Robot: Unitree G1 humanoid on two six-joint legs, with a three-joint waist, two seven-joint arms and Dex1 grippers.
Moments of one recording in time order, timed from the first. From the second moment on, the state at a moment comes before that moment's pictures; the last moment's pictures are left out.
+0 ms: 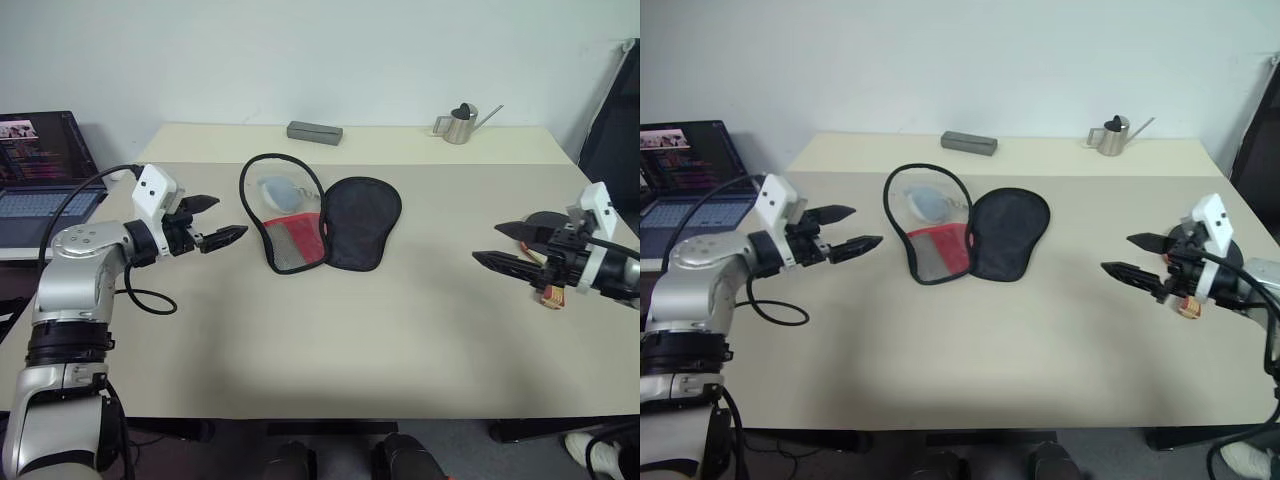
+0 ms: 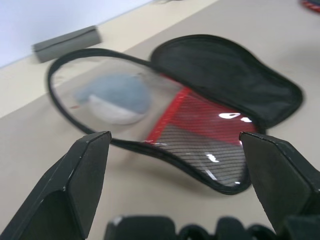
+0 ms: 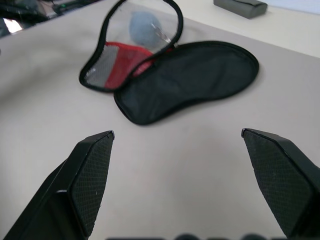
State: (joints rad) left arm -0.64 0.80 0.14 0.34 -0.34 0.33 -1.09; right arm -0.42 -0.84 -0.29 -0.20 0.65 0.82 0.91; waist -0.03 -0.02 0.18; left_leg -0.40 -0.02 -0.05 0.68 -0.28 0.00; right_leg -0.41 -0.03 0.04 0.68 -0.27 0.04
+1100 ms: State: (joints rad) left arm -0.79 0.81 0.05 0.43 -0.31 0.29 -1.31; right arm -0.93 -0.34 0.08 0.60 0.29 0.66 0.61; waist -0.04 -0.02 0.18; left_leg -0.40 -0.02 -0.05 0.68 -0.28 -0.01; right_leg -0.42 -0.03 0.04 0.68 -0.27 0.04
